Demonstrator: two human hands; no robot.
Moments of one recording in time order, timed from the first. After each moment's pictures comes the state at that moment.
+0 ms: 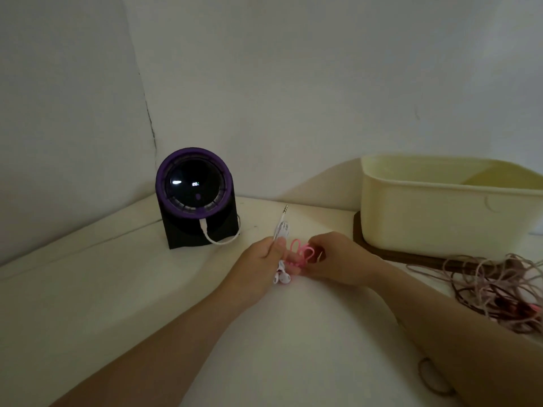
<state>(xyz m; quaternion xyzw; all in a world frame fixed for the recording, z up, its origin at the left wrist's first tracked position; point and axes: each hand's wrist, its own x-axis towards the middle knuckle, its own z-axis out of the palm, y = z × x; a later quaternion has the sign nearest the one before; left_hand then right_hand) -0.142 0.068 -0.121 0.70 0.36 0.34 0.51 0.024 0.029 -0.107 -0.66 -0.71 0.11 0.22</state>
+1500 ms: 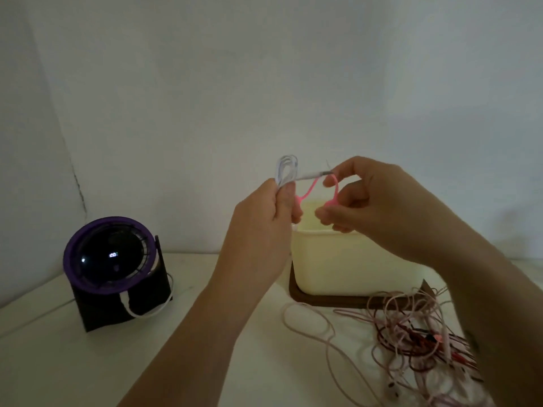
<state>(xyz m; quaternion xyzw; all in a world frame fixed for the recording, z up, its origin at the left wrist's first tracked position) -0.047 -0.003 0.015 0.79 0.23 0.51 0.24 0.079 -0.095 0.041 -0.63 -0.61 0.02 0.48</state>
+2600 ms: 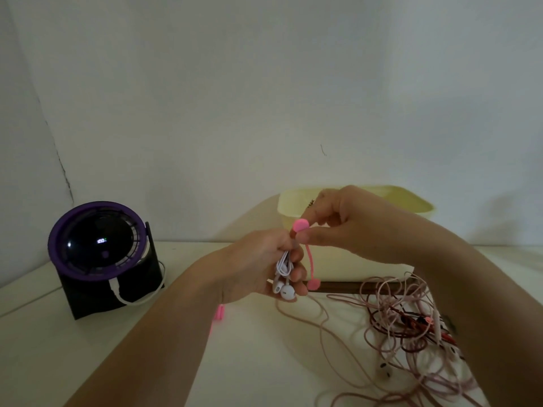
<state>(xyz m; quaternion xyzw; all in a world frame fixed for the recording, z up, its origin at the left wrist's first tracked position) -0.054 0.016 -0.011 0.75 0.23 0.09 0.62 0.083 -0.079 0.019 -0.64 -0.69 0.08 0.33</state>
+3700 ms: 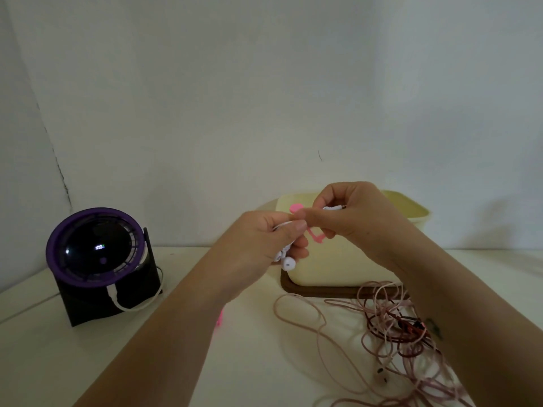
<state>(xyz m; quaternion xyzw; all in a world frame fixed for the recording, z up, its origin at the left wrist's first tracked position) -0.054 0.010 -0.004 0.79 0.17 0.31 0.50 0.087 -0.070 0.010 -0.58 -0.56 0.15 0.57</state>
